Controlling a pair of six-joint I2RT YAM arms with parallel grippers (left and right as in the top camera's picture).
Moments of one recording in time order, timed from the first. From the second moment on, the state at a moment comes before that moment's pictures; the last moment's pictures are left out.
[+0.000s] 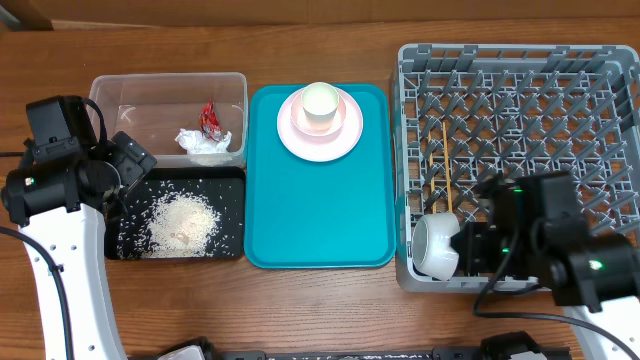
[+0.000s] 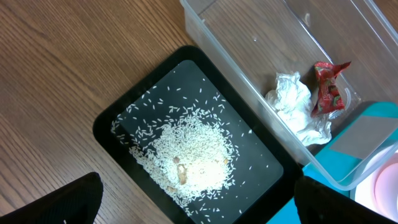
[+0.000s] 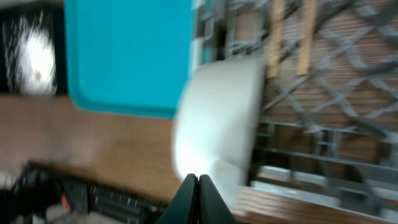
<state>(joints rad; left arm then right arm) 0.30 1.33 1.38 -1.16 -0.14 -0.57 0.19 0.97 1.07 -1.31 -0.35 0.24</state>
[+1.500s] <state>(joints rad) 0.30 1.33 1.38 -1.16 -0.14 -0.57 0.44 1.25 1.20 -1.57 0.13 0.74</state>
